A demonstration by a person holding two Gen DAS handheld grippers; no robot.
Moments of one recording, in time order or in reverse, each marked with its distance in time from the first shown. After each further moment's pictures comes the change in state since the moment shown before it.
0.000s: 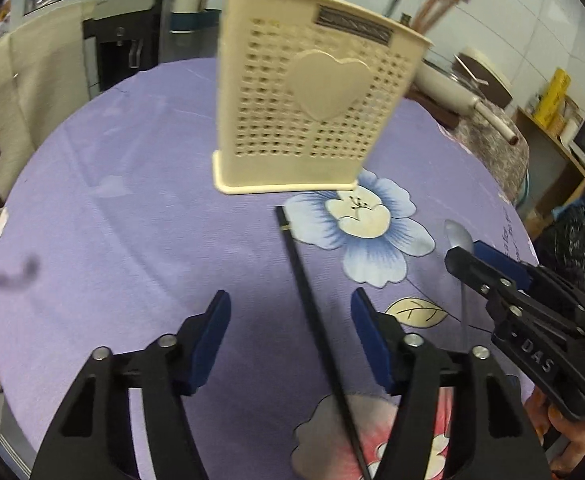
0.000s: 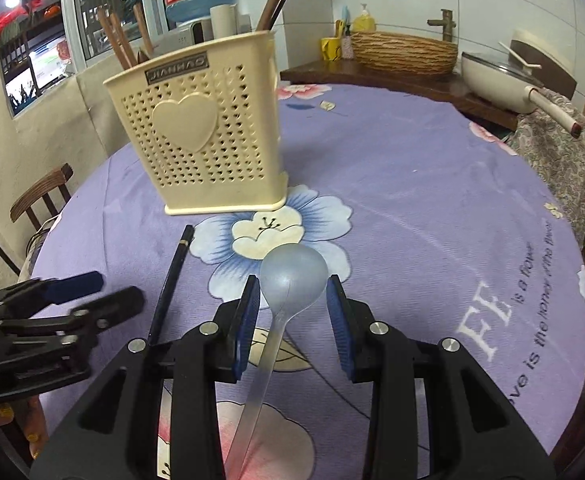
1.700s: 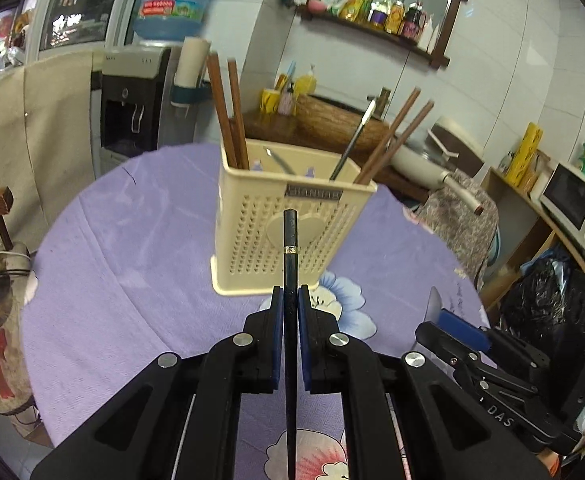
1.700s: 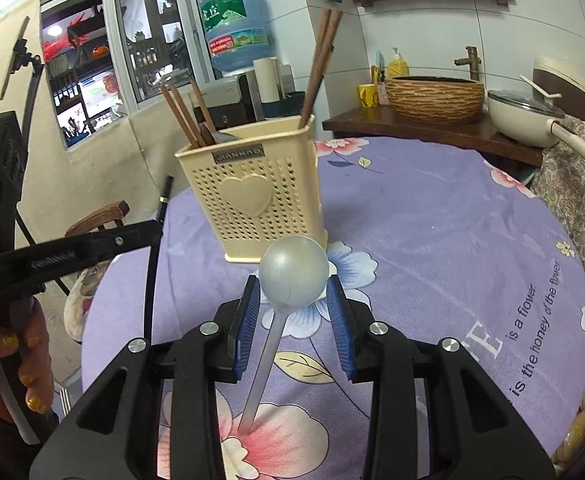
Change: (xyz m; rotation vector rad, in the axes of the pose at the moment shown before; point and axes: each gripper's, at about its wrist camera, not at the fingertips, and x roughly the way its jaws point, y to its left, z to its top) left arm -0.101 0.000 0.034 -0.050 -0.271 -0.066; right arm -0.063 -0.006 0.015 -0.024 -0.158 0.205
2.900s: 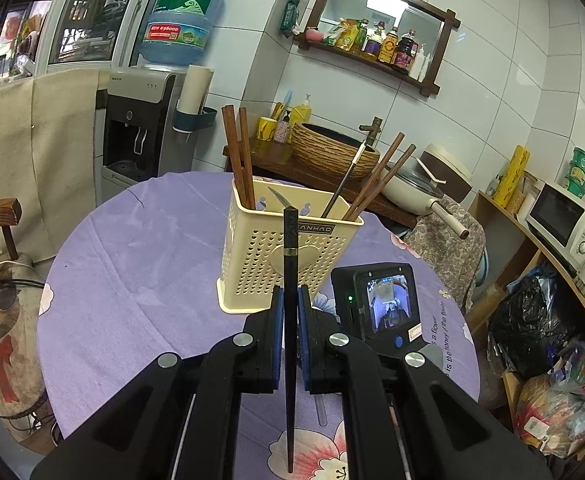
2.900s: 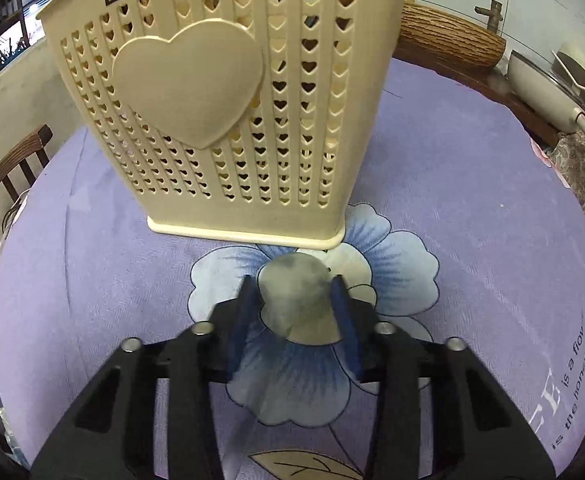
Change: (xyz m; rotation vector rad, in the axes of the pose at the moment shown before) left arm -0.031 0.005 0.001 -0.007 -0.075 -0.035; right arm 0.168 0.019 0.004 -0.067 0.343 -0.212
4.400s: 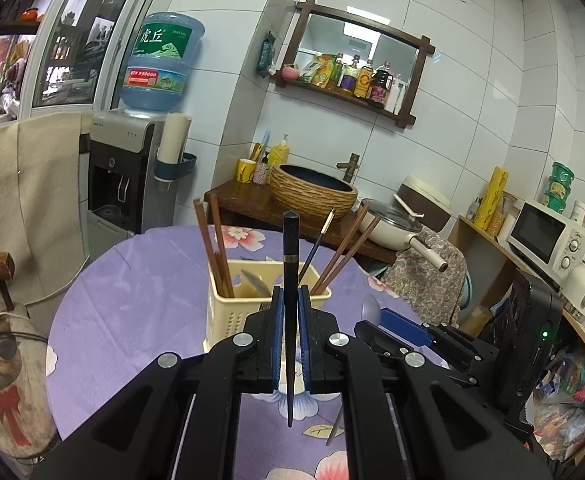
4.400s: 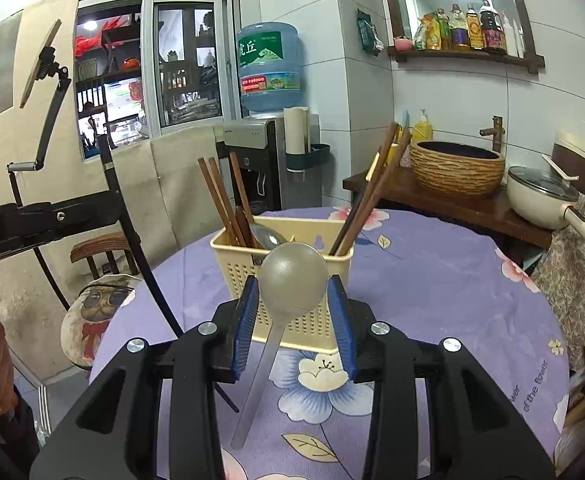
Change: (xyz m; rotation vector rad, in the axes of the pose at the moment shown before) left arm -0.029 -0.014 0.062 0.046 -0.119 -0.066; right arm -0.193 -0.028 0.012 -0.051 -0.484 0.201
